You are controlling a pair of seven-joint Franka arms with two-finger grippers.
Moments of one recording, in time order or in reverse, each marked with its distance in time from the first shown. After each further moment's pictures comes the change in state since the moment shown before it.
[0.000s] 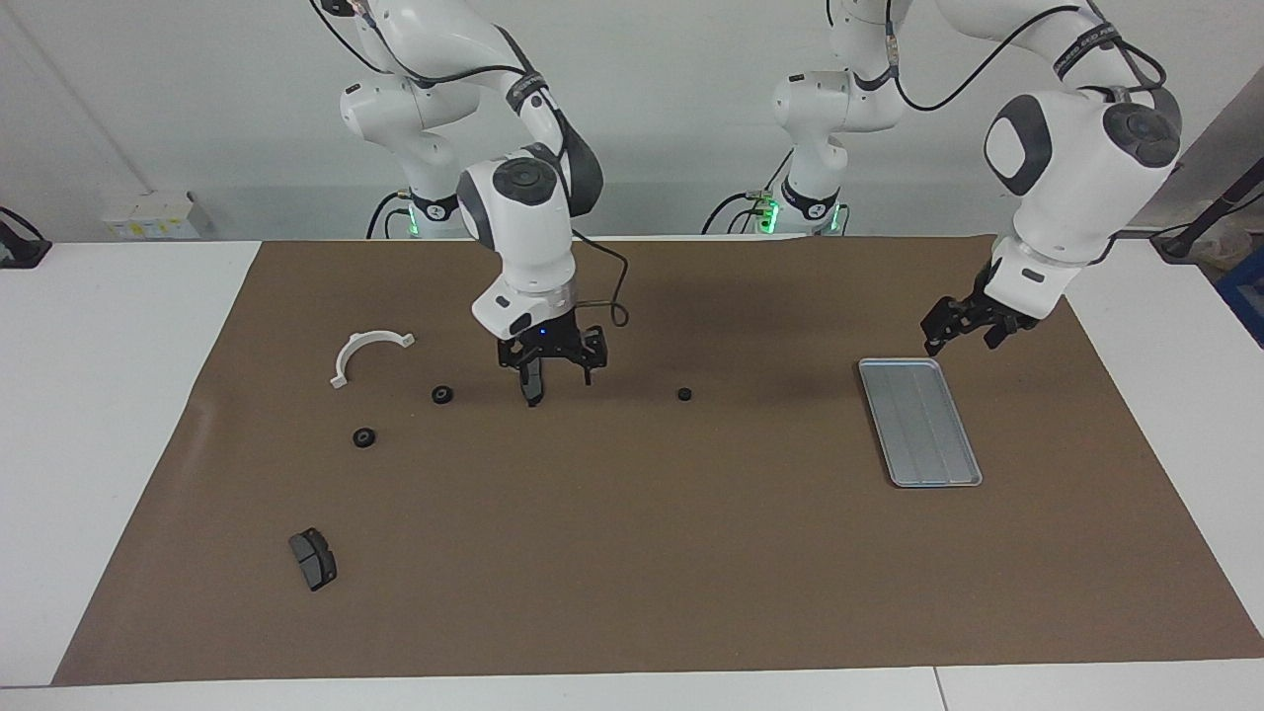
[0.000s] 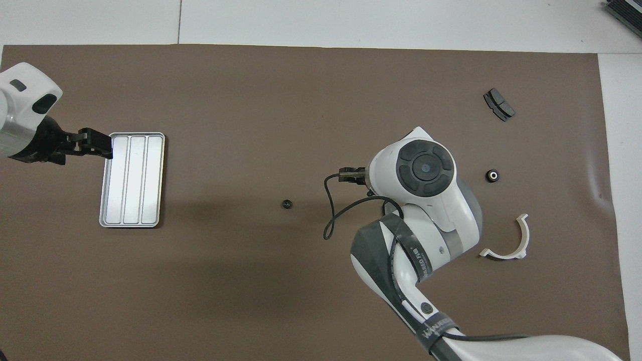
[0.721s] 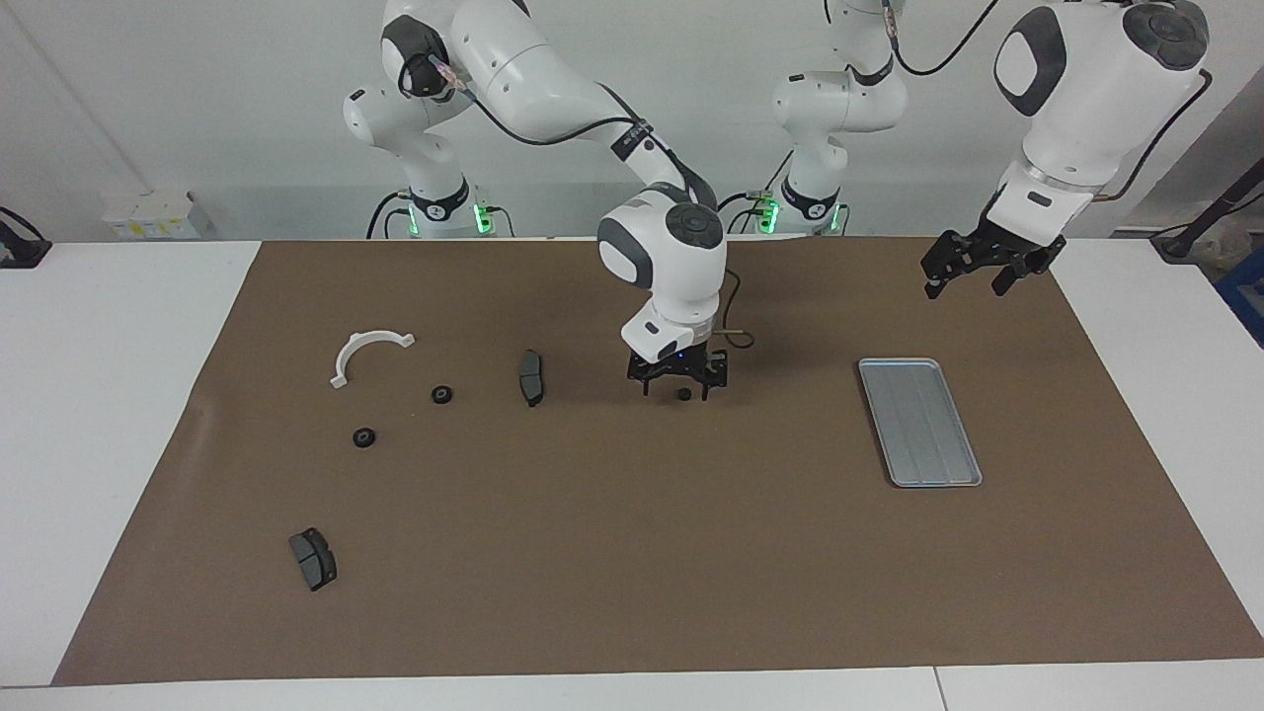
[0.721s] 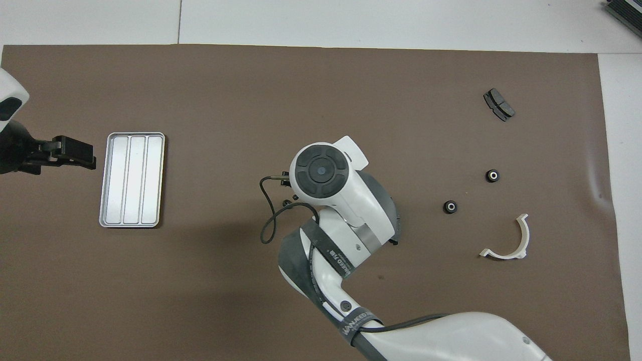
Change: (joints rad) left arm -0.005 -0.065 -0.019 0.023 0.002 -0.090 0.042; right arm 0.201 0.363 -0.001 0.381 -0.027 -0.066 0.282
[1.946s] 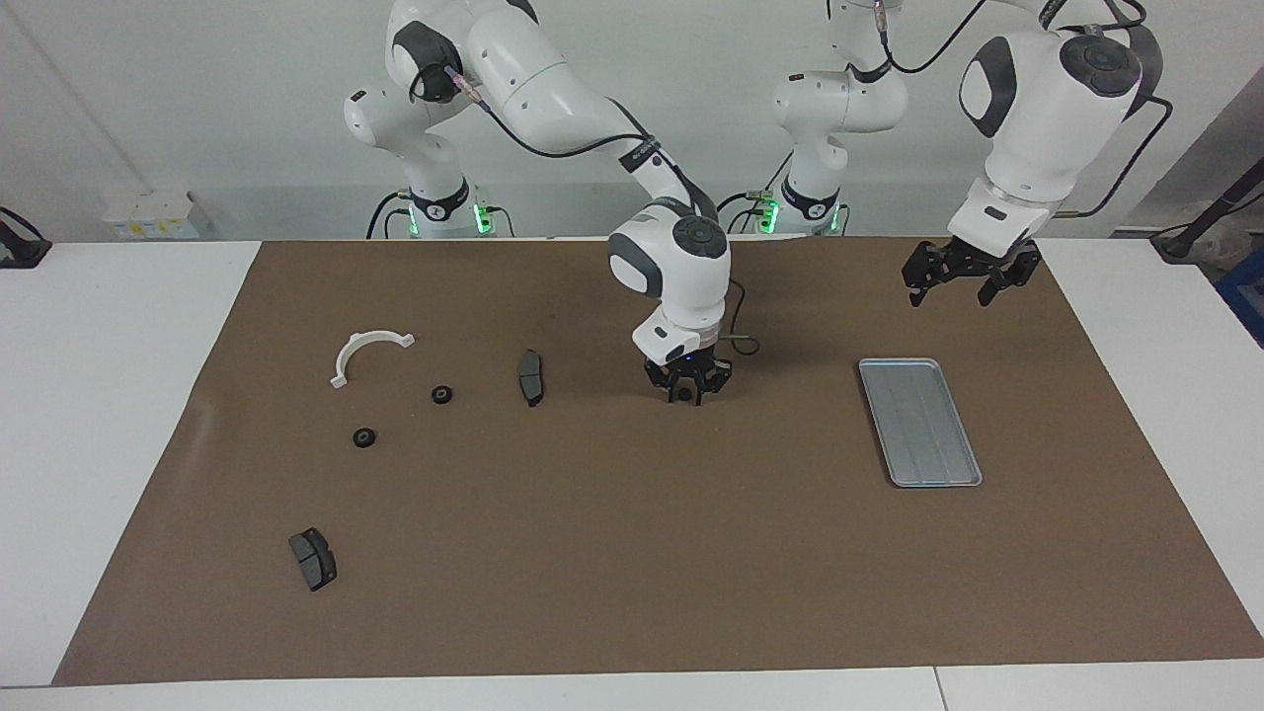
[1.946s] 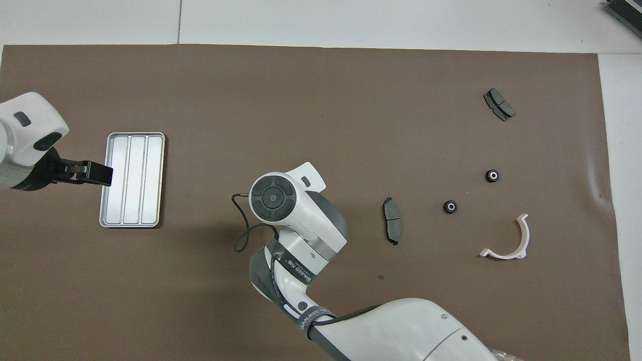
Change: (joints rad) left arm -0.021 -0.065 -0.008 -0.169 0.065 0.123 0.049; right arm 0.034 0.002 0.001 -0.098 0.000 0.099 0.069
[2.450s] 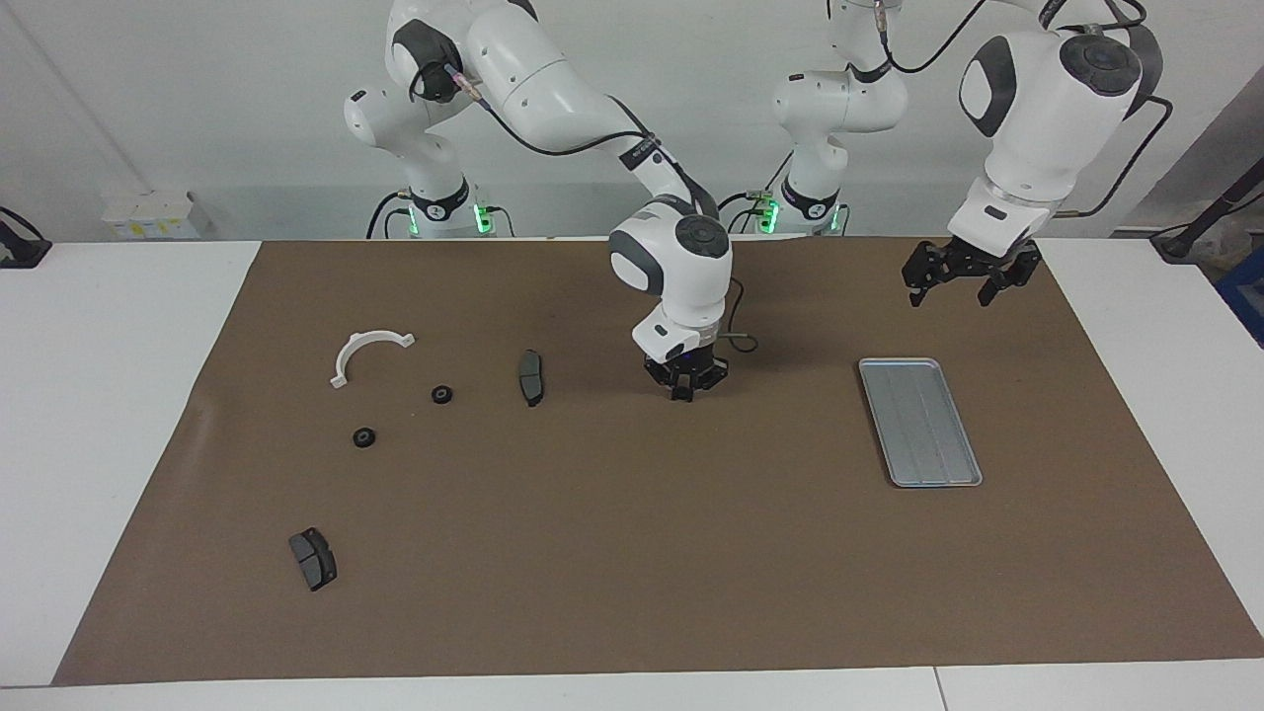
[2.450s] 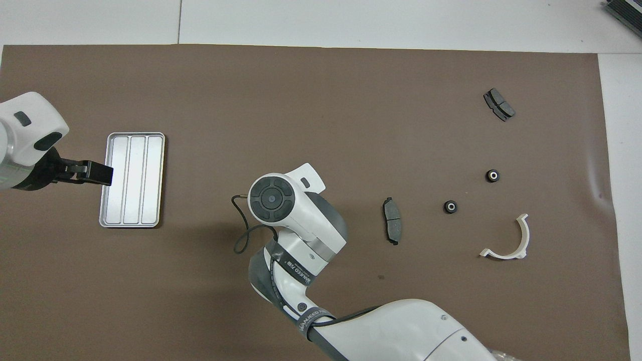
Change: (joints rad) left arm 0.000 0.000 0.000 -0.001 0.000 0.001 0.000; right arm -0.001 -0.015 -0.003 0.000 -0.001 -0.034 -0.001
